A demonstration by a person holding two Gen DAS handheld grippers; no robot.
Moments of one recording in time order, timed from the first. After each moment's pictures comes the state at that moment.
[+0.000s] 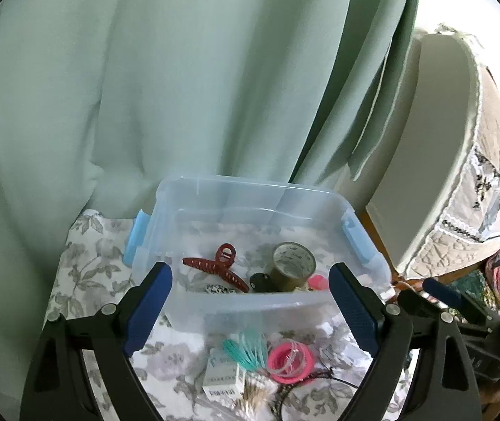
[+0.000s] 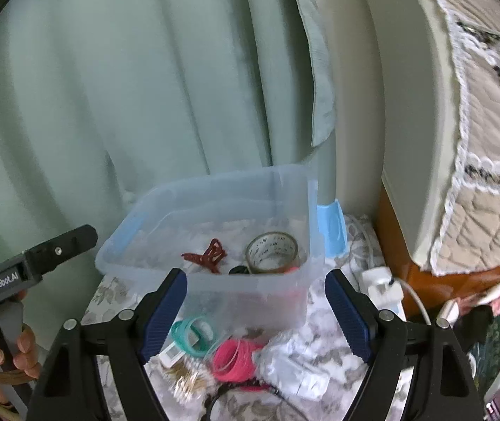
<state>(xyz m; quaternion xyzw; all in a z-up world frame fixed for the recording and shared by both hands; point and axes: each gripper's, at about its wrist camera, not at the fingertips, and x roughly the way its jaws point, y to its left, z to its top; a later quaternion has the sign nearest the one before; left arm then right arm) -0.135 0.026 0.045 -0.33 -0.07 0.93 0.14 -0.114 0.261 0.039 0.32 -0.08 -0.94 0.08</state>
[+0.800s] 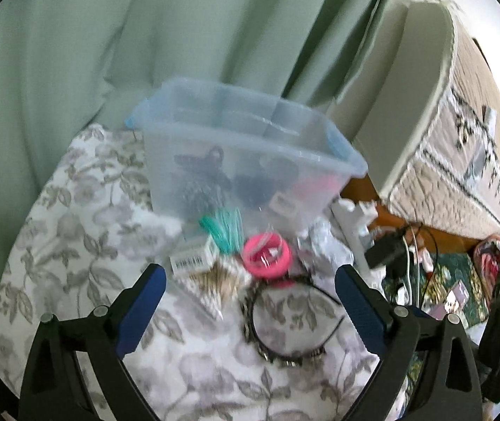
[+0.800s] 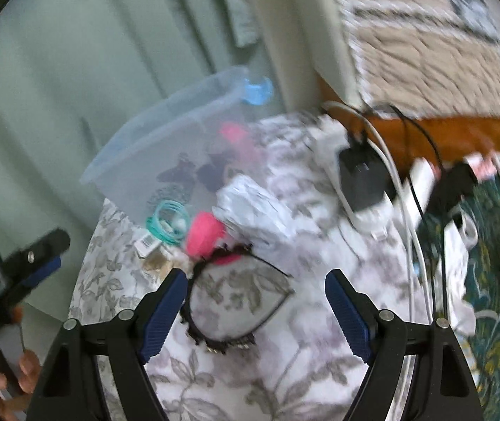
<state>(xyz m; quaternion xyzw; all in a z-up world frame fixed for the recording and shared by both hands) -0.031 0.045 -0.035 -0.40 -0.10 0.90 0.14 -0.001 0.308 -0.048 0.41 -0.17 -0.89 0.03</state>
